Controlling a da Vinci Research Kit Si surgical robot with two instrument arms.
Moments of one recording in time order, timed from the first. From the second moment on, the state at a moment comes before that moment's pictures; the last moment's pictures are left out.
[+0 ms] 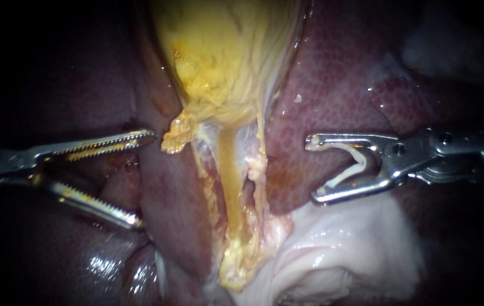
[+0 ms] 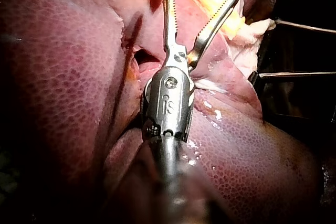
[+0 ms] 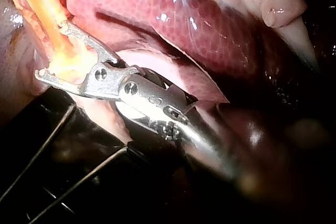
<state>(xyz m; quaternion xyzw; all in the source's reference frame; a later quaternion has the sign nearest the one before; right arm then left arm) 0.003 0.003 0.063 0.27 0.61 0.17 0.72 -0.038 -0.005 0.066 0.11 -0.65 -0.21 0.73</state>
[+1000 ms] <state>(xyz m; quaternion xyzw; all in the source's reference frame) 0.003 0.003 0.063 0.27 0.61 0.17 0.72 -0.040 -0.002 0.072 0.12 -0.58 -0.36 0.72</state>
